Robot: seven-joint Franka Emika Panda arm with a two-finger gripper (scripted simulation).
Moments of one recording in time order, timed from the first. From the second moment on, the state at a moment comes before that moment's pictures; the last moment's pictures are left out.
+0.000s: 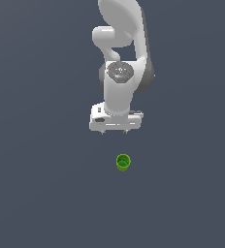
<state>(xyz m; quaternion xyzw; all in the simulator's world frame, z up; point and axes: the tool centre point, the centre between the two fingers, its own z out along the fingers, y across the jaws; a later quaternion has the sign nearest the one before) -0.012 0.008 0.157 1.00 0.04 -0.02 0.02</state>
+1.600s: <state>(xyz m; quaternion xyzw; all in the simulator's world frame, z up) 0.084 0.045 0.093 1.00 0.07 0.00 0.00</state>
